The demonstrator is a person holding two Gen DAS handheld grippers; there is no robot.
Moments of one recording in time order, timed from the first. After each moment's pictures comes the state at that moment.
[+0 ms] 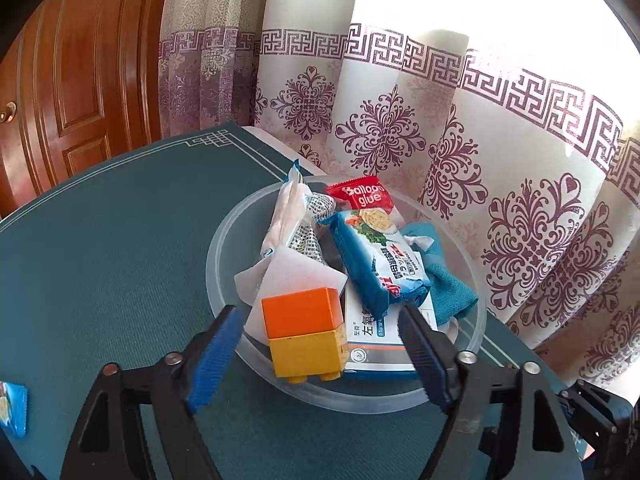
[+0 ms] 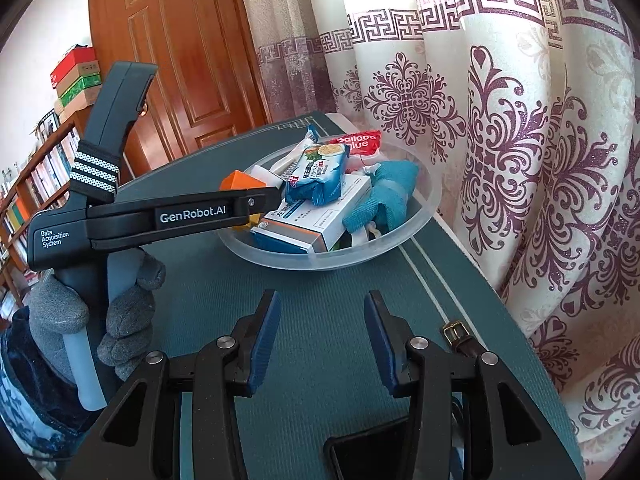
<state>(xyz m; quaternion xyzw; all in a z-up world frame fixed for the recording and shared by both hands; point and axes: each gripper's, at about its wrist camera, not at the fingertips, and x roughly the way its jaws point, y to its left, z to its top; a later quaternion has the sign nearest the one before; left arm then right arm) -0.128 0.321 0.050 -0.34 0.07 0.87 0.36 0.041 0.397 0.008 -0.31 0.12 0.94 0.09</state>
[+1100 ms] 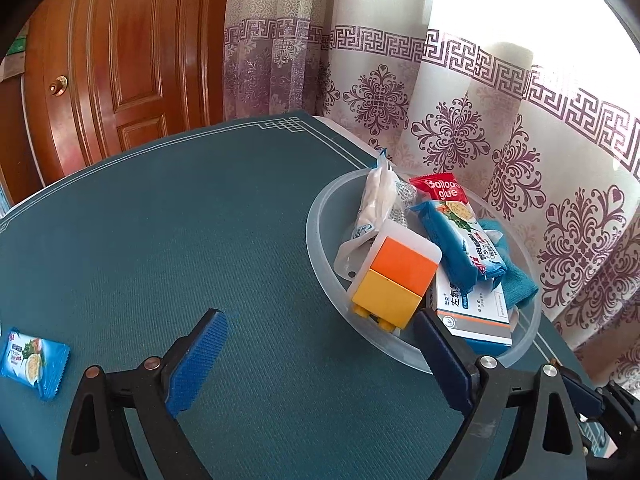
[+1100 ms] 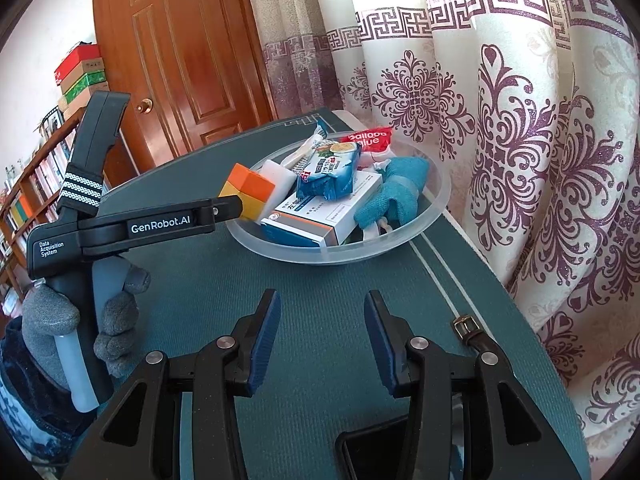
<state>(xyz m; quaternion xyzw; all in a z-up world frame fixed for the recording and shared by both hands) -0.138 0.277 0.041 -0.36 0.06 0.89 0.27 0.040 0.389 0.008 -0.32 0.12 0.94 0.08</state>
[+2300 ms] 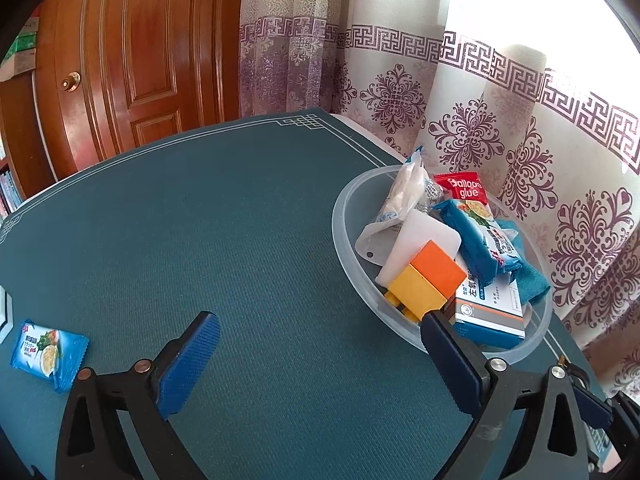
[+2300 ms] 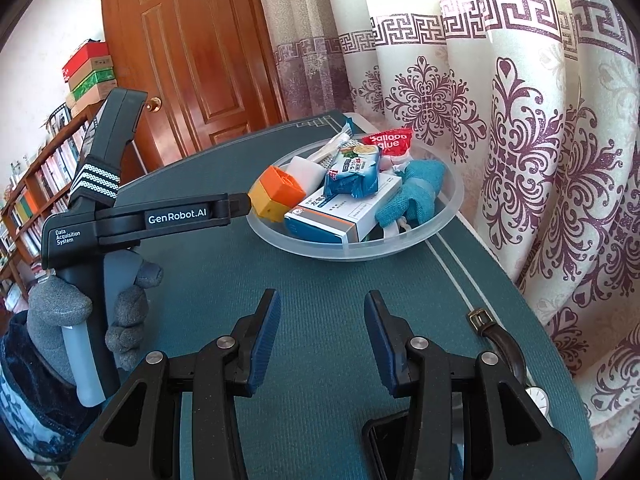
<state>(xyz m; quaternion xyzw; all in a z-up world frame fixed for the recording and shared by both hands) -0.138 0.264 0.044 -0.37 0.06 0.89 0.24 0.048 0.370 0.015 -0.31 0.12 0.94 0.07</state>
